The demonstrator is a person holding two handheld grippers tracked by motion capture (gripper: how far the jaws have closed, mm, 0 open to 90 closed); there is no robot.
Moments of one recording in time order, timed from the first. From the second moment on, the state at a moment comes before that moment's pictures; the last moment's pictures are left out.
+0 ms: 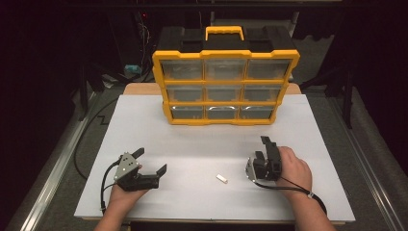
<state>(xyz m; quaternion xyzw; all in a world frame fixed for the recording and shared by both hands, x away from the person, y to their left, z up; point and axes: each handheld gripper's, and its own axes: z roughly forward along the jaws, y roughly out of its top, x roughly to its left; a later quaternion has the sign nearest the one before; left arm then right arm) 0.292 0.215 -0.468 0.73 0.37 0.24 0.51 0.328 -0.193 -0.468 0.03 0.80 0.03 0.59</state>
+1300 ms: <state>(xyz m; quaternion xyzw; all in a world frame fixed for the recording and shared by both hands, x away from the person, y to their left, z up) 0.292 0.215 -0.467 0.73 0.37 0.24 0.52 0.377 -0.173 -0.373 0.04 0.74 0.05 0.67</state>
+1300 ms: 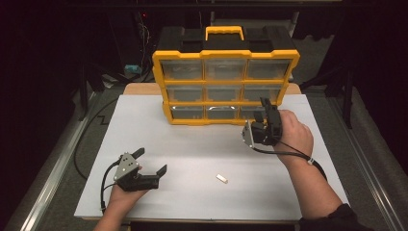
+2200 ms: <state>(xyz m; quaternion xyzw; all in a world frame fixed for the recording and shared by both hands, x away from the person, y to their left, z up) 0.292 0.214 -0.468 0.74 0.37 0.24 0.51 0.398 -0.172 -0.315 0.05 0.70 0.05 0.71</state>
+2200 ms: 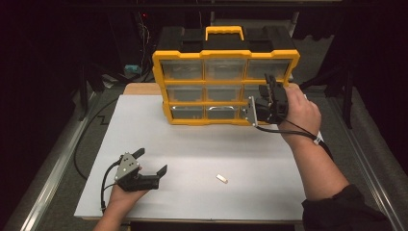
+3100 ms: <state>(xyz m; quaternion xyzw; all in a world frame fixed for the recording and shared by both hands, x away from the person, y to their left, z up) 0.292 0.215 -0.467 0.74 0.37 0.24 0.51 0.425 -0.180 -0.291 0.04 0.68 0.02 0.73</state>
